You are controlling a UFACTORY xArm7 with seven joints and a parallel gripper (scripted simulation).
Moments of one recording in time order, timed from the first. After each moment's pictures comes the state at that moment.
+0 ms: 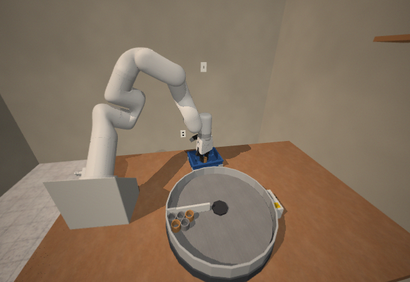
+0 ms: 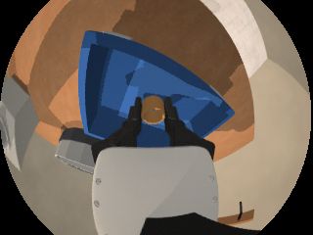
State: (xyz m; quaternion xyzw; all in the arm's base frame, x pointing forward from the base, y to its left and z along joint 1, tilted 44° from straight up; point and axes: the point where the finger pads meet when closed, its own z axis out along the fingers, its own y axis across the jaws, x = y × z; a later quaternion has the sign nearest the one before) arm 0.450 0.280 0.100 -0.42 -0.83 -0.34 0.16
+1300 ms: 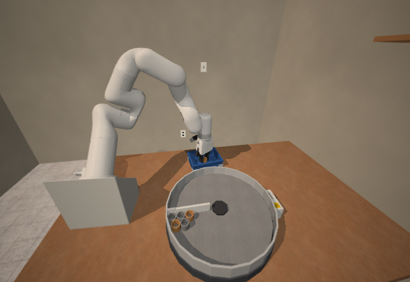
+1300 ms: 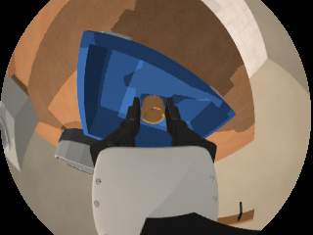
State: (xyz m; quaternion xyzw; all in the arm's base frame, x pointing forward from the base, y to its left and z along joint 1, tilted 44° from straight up) arm 0.451 0.282 0.099 -0.42 -0.83 -0.34 0.16
